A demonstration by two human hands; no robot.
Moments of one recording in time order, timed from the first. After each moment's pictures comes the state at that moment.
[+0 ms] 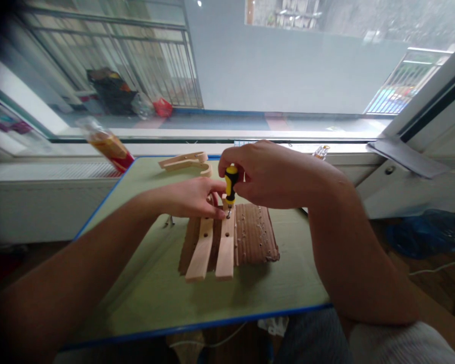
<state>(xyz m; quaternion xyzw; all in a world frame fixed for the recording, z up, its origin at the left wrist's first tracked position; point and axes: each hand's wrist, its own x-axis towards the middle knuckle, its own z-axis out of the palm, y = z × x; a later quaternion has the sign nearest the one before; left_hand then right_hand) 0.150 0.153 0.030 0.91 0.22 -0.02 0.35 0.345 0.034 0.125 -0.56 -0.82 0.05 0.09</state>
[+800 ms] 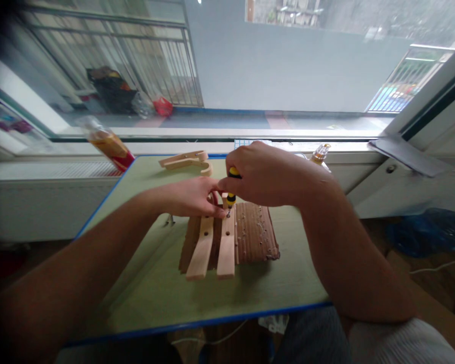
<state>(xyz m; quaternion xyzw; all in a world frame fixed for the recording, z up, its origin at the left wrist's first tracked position) 0.150 0.151 0.033 0.92 0.22 -0.03 0.33 0.336 0.042 0.119 -0.57 -0.82 0.02 0.04</state>
